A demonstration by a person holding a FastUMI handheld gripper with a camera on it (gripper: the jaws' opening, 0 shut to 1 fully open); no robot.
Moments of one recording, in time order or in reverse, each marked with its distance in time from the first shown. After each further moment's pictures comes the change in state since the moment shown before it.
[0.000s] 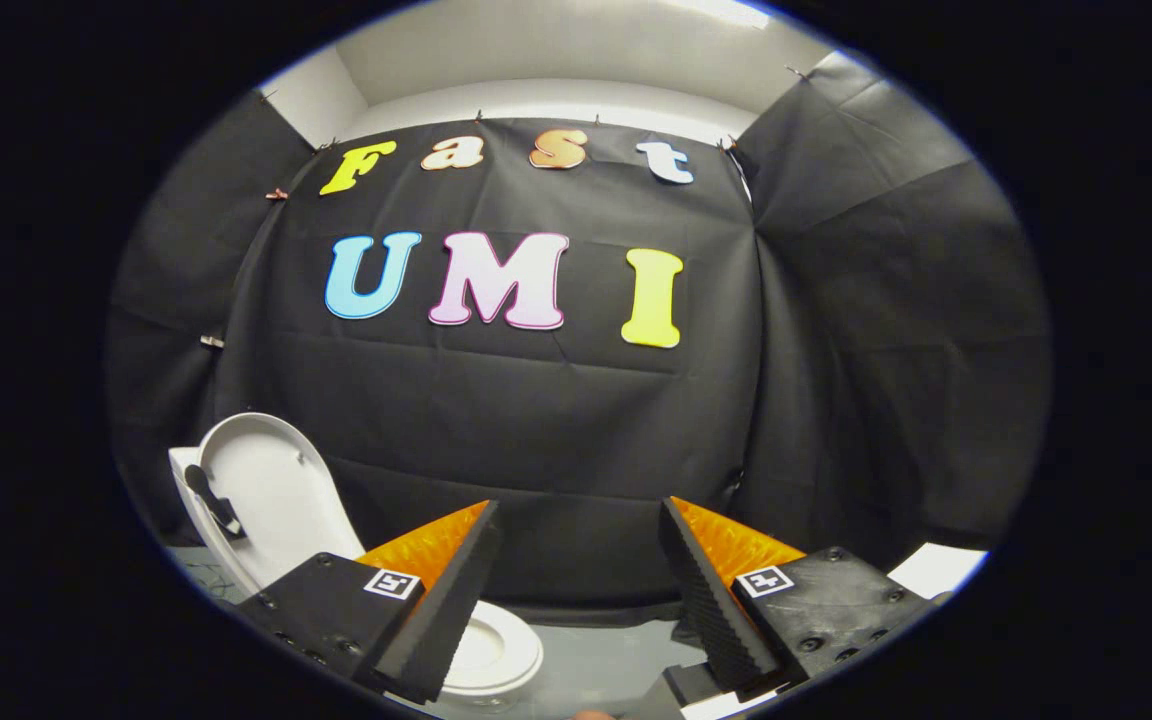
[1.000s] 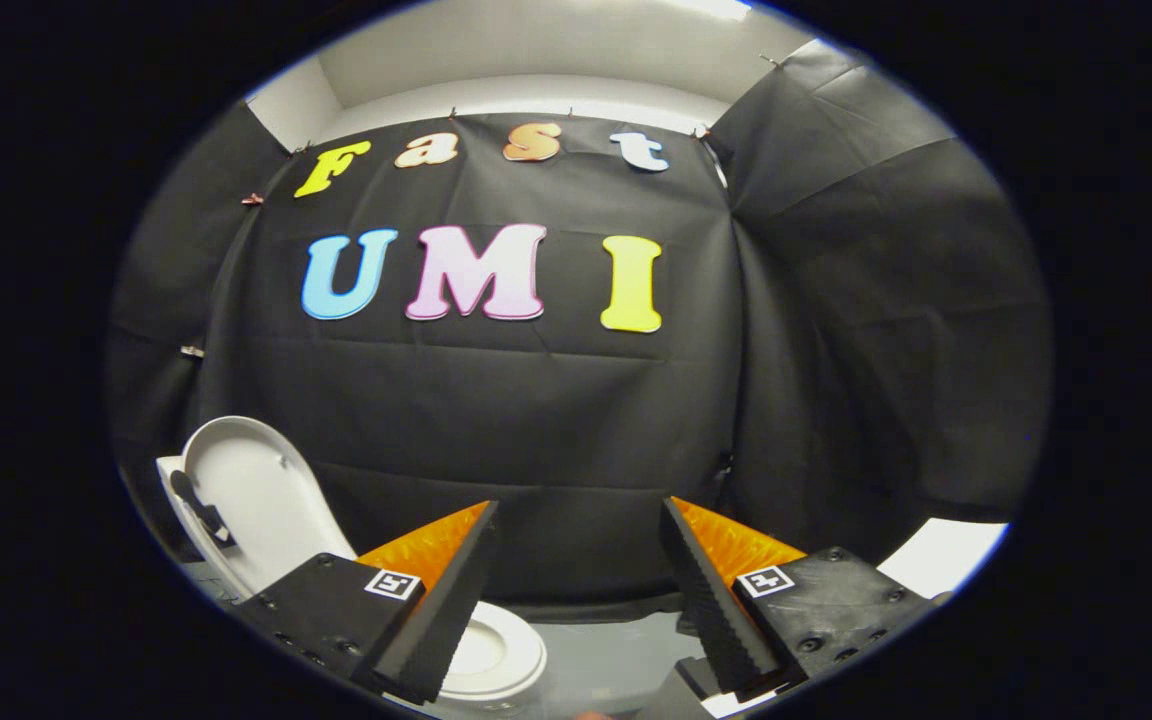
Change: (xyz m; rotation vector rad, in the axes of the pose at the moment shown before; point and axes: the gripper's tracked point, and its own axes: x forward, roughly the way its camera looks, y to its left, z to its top) arm 0.003 0.022 -0.034 0.094 0.088 0.003
